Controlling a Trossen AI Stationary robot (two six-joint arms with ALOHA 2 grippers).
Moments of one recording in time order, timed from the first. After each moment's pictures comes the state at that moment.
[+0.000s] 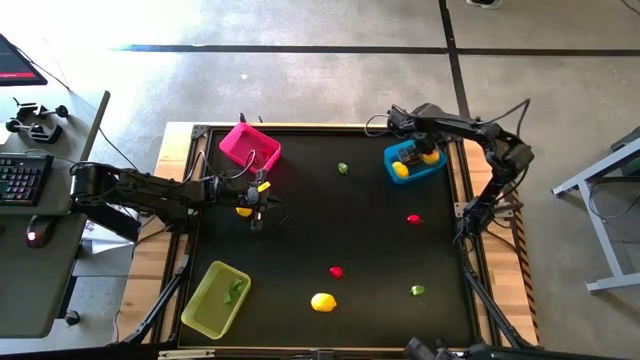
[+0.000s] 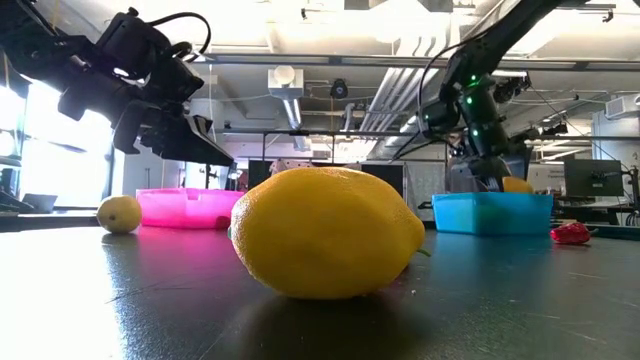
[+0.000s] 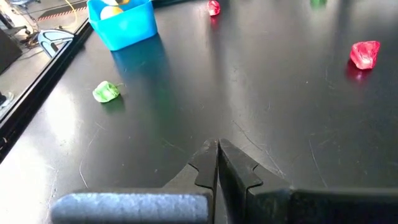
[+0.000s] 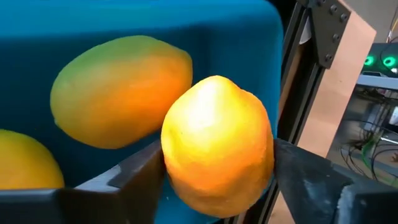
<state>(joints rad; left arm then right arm) 0.21 1.17 0.26 0.47 0.12 0.30 -0.82 1.70 1.16 -1.18 0.44 0.47</state>
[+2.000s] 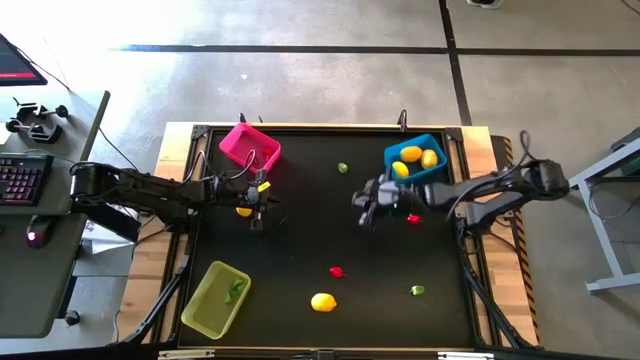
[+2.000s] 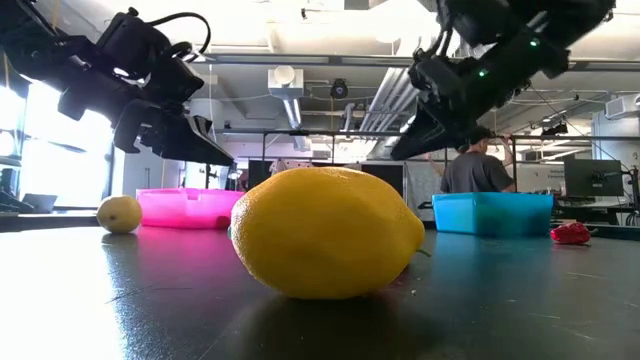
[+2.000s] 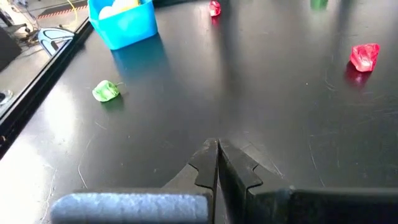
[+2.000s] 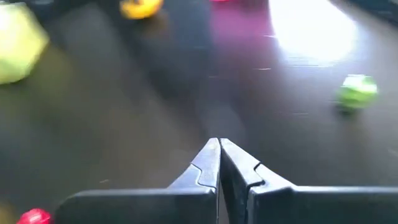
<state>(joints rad) 0.21 1.17 0.26 0.47 0.12 0.29 -0.01 1.36 0.64 0.08 0.23 0.38</state>
